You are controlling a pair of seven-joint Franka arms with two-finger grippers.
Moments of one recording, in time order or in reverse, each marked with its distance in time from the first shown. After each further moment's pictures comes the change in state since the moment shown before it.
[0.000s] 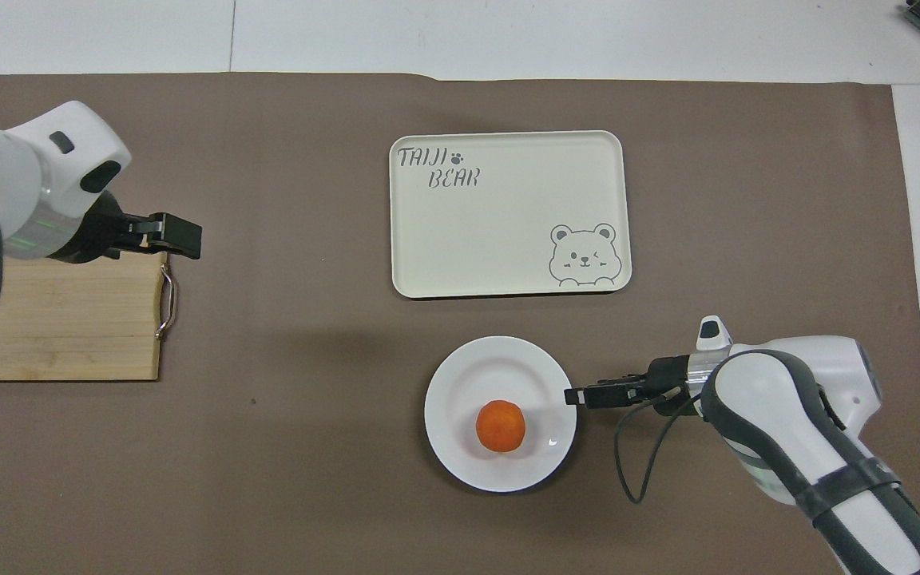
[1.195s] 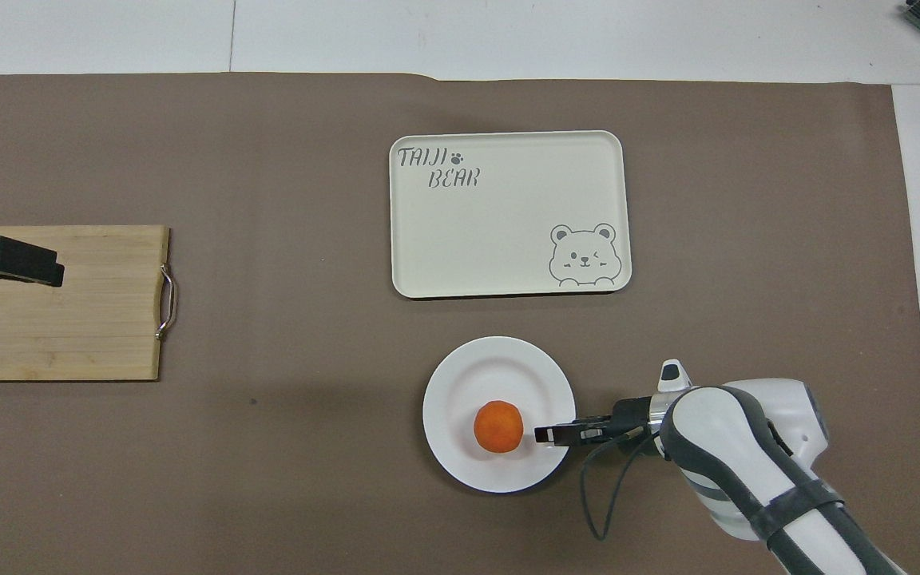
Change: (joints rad) left arm 0.083 -0.080 0.022 0.122 0.068 -0.233 0.103; right arm 0.112 -0.014 0.001 -0.110 0.146 0.033 -0.012
